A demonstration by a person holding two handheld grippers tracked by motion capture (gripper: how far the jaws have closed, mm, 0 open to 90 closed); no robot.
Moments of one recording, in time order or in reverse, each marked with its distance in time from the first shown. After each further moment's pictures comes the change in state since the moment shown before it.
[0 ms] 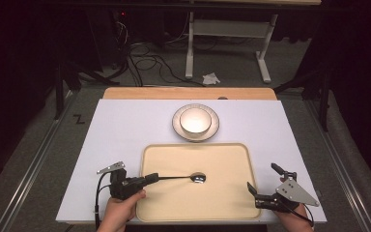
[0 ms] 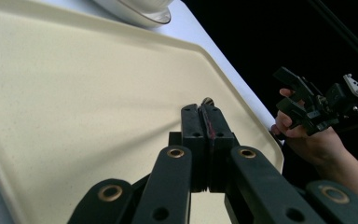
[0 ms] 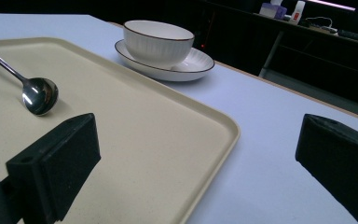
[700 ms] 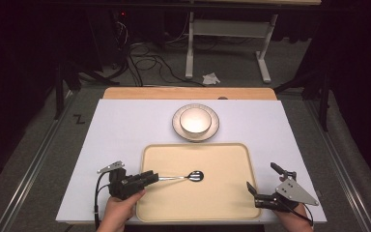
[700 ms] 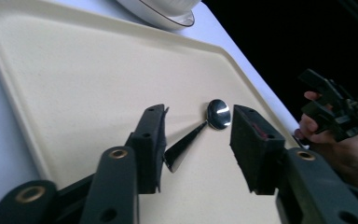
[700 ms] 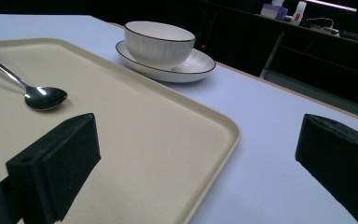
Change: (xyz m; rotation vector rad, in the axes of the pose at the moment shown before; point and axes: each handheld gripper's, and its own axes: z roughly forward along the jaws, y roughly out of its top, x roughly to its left) left arm 0.001 0.002 -0.002 -0.005 0.099 0.028; right arm 0.000 0.001 0.002 -0.006 0.005 -0.002
